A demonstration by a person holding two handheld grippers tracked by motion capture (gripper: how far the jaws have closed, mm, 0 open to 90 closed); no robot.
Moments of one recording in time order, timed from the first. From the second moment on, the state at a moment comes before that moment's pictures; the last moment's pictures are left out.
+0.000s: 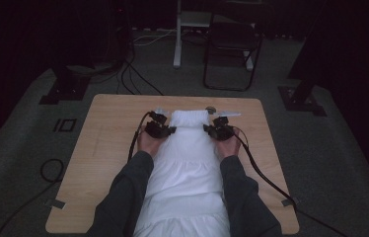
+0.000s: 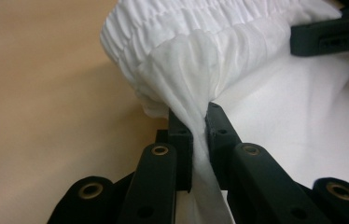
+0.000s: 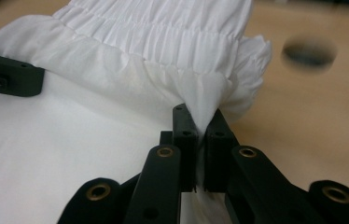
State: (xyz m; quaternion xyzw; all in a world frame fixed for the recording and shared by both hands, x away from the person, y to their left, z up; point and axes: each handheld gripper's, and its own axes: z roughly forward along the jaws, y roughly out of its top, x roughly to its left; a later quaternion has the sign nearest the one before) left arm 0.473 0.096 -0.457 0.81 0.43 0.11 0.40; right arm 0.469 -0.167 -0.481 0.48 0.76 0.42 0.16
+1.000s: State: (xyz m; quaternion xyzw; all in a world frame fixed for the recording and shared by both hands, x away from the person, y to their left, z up) left arm 0.295 0.122 -0.450 0.85 0.31 0.11 0.42; right arm 0.305 -0.184 -0.458 0.36 0.81 0.44 0.12
